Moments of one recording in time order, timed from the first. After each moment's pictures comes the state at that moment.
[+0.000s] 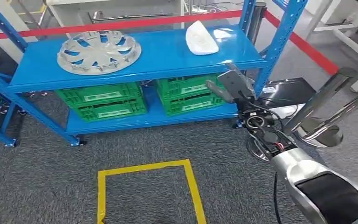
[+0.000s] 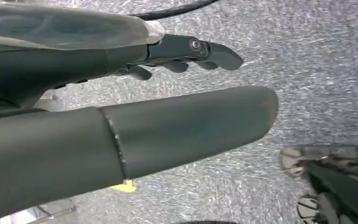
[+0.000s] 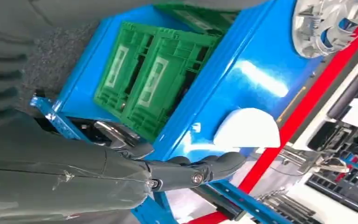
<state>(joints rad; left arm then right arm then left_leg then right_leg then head) -0.14 0.00 1.32 -0.16 -1.39 -0.05 0.01 -0.58 -0.09 0.35 -1.04 0.02 -0.36 -0.21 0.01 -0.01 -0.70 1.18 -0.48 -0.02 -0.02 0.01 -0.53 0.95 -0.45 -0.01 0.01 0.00</state>
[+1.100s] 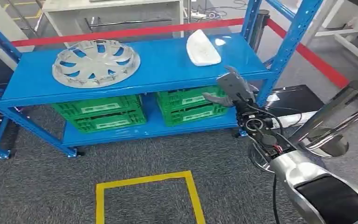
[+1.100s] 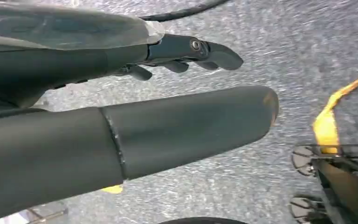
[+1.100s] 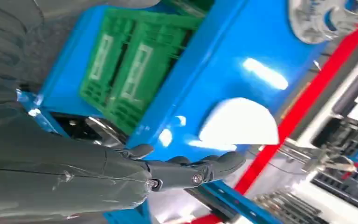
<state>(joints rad) -0.14 0.01 1.32 -0.16 -1.41 -0.05 0.01 -0.55 -0.09 0.34 -1.07 0.03 -0.37 -0.19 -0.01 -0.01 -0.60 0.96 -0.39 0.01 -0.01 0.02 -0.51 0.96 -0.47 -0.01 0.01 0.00</state>
